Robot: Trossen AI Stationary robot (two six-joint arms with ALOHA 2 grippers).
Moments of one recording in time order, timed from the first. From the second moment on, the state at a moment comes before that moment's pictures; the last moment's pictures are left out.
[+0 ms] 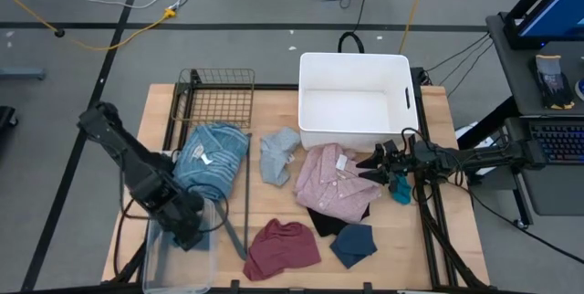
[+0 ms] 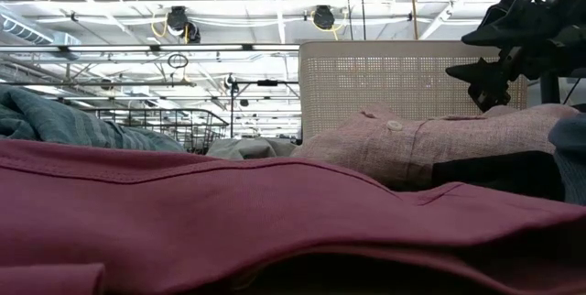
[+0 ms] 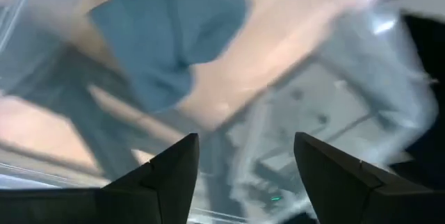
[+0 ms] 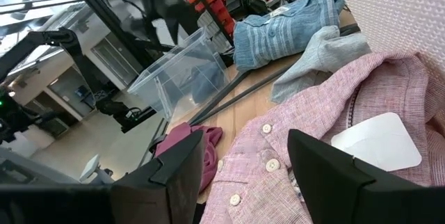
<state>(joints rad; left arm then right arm) -0.77 1.26 1.15 -1.15 0.34 -1.65 0.03 0.41 0.02 0.31 -0.11 0.62</state>
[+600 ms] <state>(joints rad) -0.70 1.23 1.39 -0.84 -0.39 -1.18 0.03 0.41 0.02 0.31 -0.11 0.64</state>
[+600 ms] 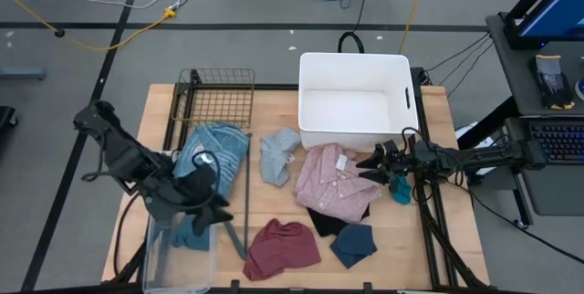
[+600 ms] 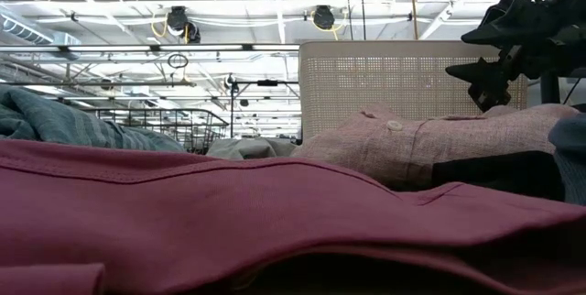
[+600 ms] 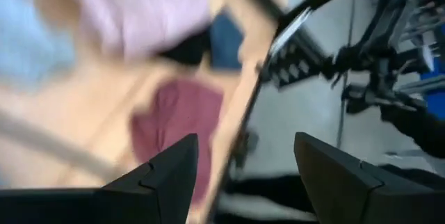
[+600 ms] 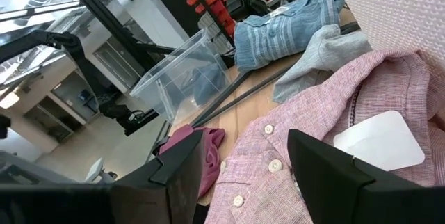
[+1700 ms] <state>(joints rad) -0.41 1.36 1.22 -0.44 -0.44 -0.72 0.03 0.41 0.02 0.41 -0.20 0.83</state>
